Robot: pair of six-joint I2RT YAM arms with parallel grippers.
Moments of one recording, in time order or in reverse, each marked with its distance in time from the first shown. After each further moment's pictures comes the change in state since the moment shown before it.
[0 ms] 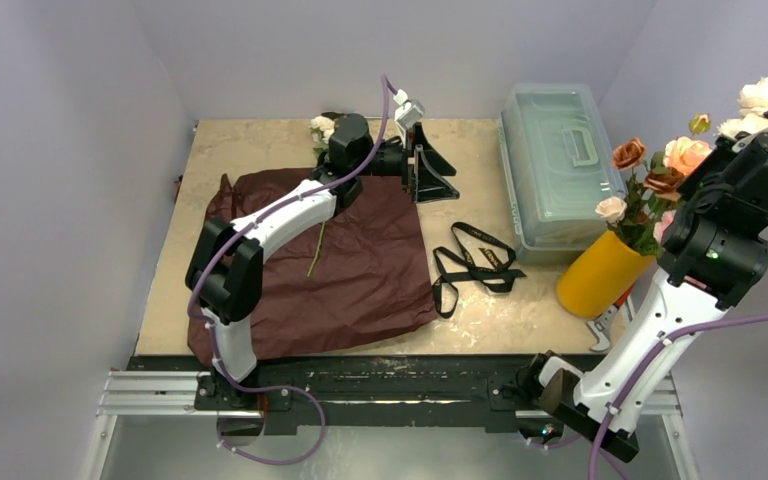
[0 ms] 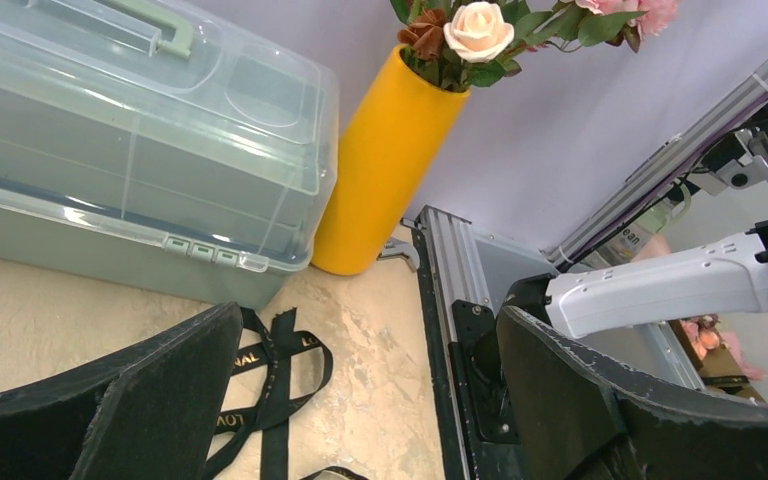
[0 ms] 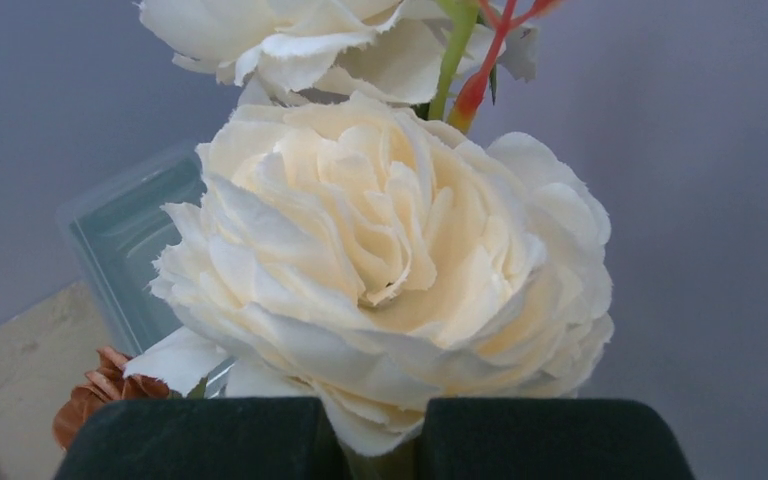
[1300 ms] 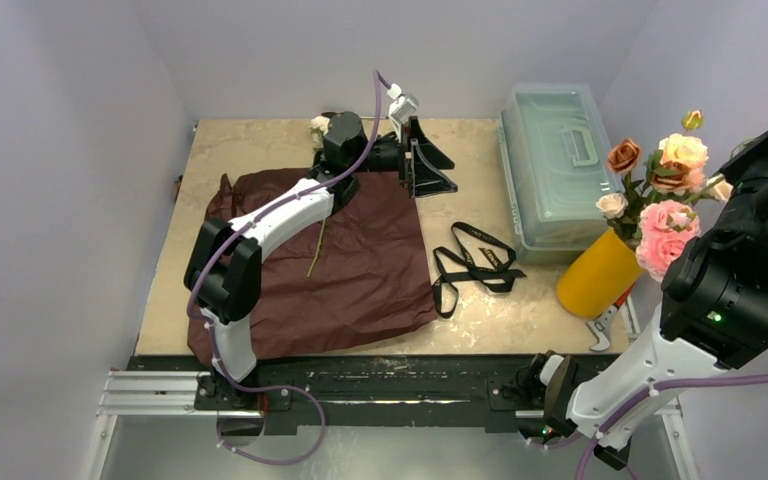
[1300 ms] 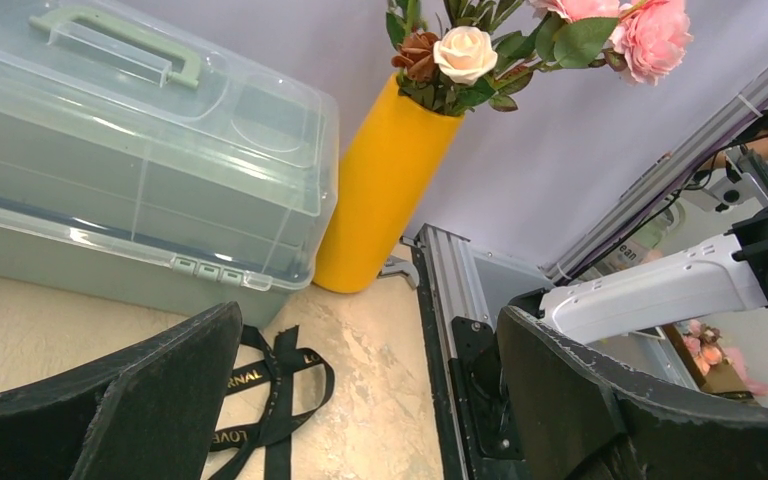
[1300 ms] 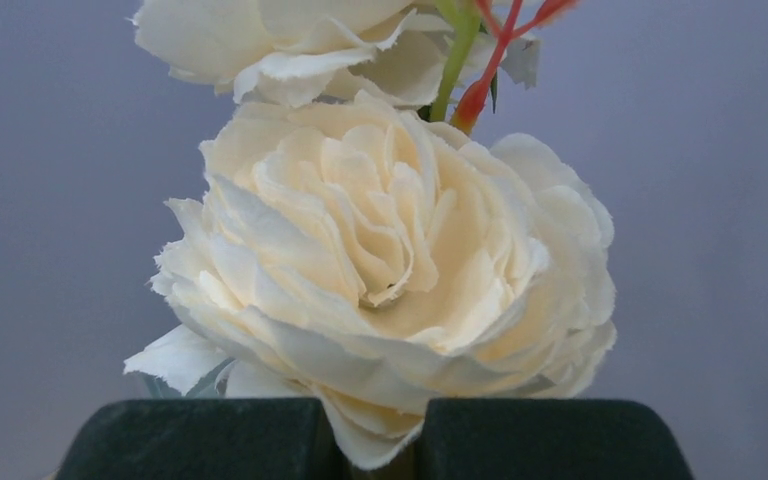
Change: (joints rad) left arm 0.015 -0.003 0.000 0.068 -0.005 -0.053; right arm 0.000 0.078 0.466 -0.033 0.021 -0.010
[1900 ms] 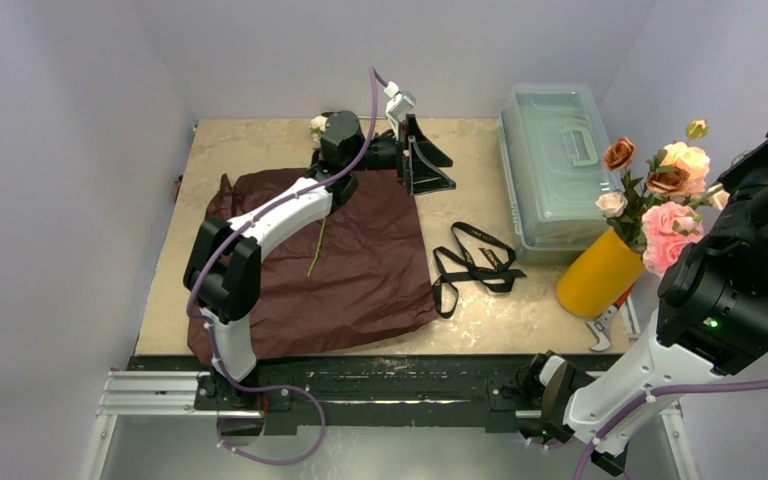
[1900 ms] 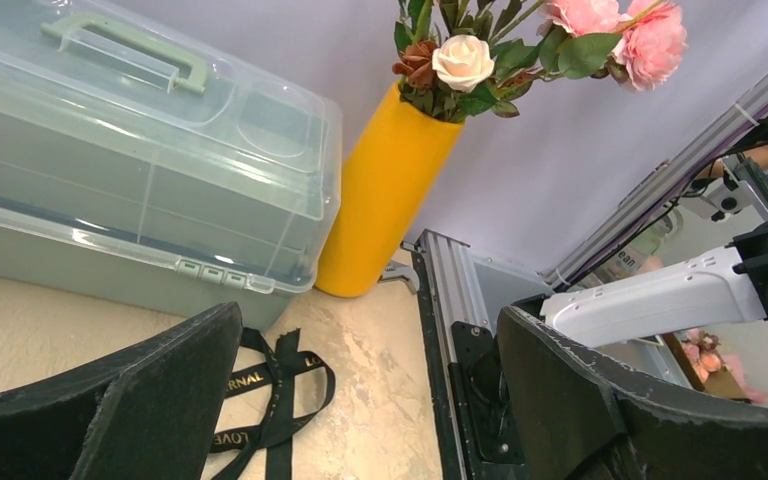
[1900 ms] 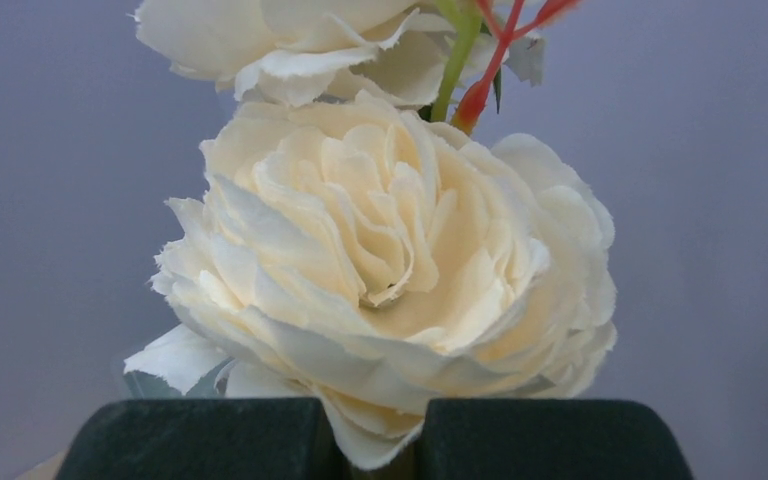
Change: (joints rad) left arm 0.010 0.000 0.000 0.018 0.000 -0.022; right arm 0.000 -0.026 -0.021 -0.022 0.031 -0.014
